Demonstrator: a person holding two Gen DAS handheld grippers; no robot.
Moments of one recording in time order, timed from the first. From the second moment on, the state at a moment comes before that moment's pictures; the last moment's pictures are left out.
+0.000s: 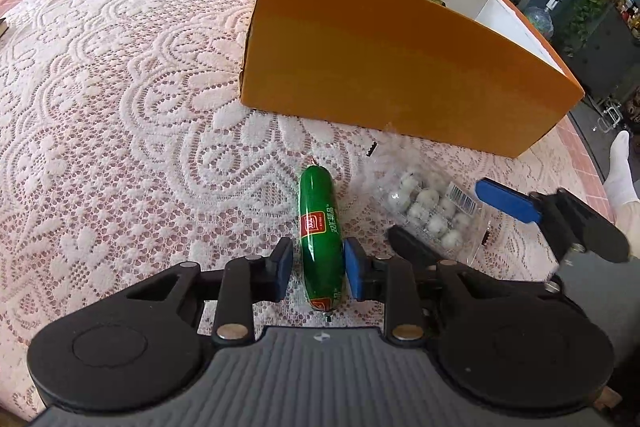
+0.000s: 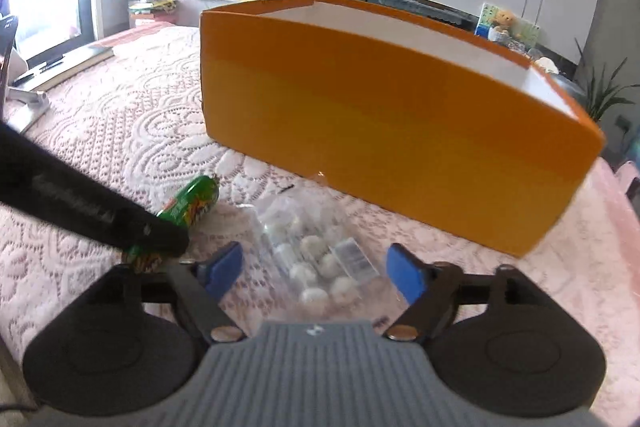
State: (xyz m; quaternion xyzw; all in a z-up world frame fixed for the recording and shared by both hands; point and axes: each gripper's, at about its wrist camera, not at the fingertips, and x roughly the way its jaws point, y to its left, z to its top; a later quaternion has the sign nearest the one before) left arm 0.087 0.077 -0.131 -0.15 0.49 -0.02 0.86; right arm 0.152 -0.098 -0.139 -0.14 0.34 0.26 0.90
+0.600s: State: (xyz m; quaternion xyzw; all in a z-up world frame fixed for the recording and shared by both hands) left arm 0.090 0.078 -0.129 -0.16 0.48 -0.02 0.86; right arm 0.129 -0.094 -0.136 -0.10 0.37 0.24 0.89
